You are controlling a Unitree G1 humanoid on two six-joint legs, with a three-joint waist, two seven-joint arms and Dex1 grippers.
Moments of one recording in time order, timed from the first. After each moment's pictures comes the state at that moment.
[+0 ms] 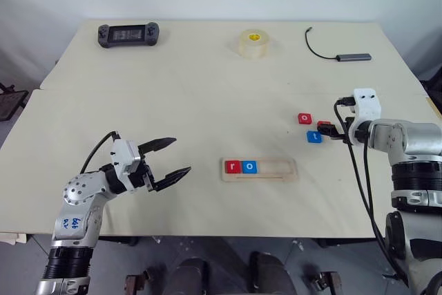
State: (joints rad) left arm -0.17 0.52 0.14 -0.03 -0.45 0.00 -1.00; right arm -0.82 -0.66 -0.12 0.44 0.27 1.04 0.36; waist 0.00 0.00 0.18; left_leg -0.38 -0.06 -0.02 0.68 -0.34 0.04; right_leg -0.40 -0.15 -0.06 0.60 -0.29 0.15
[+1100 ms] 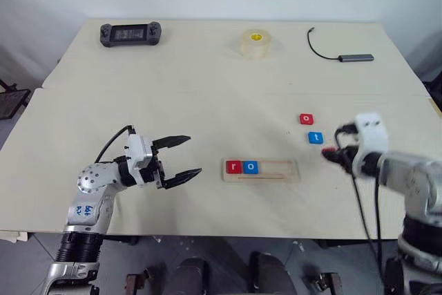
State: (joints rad) left arm -0.28 0.50 0.06 0.06 -0.45 -0.03 -1.09; right arm -0.36 -0.51 -0.34 -0.51 0.35 1.60 0.33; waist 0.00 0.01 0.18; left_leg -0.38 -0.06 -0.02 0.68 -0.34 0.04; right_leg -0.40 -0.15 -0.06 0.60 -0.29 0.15
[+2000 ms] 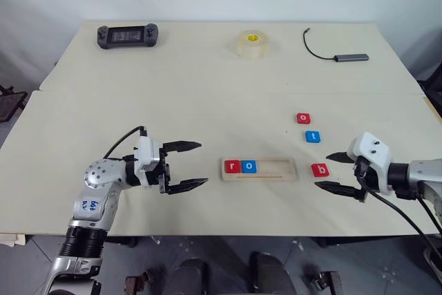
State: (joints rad) left arm -0.31 0.51 0.02 0.04 -0.45 -0.01 -1.19; right arm -0.21 -1.01 -0.09 -0.01 0.27 0.35 1.17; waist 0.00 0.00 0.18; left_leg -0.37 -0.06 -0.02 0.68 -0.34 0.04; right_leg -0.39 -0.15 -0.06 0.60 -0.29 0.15
